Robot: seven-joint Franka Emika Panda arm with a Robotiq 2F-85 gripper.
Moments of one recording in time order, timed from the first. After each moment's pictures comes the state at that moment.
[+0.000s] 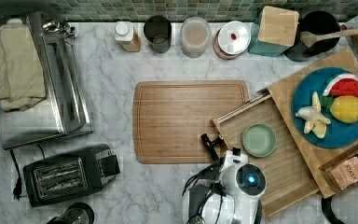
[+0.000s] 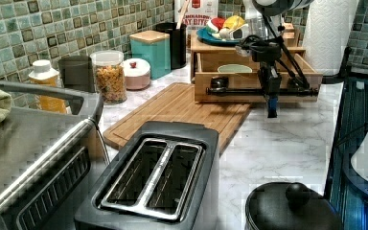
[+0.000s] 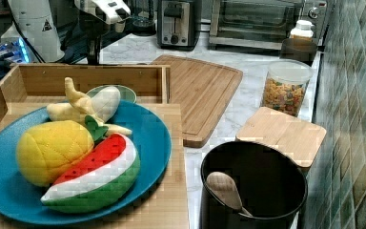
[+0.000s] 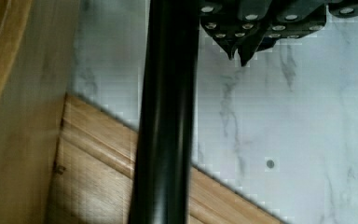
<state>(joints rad) -0.09 -0.15 -0.23 -2.80 -0.02 0.82 -1.66</state>
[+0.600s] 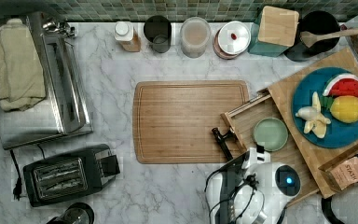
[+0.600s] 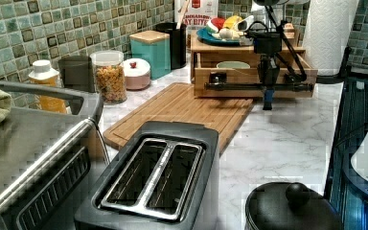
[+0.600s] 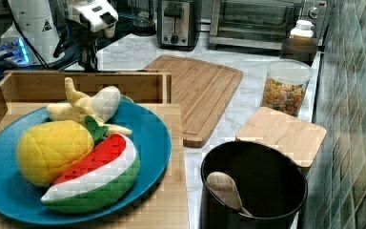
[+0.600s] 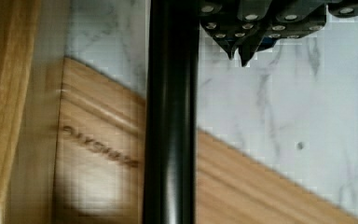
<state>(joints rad) -0.10 -0.06 -0.35 -2.69 0.17 0.79 -1.85</state>
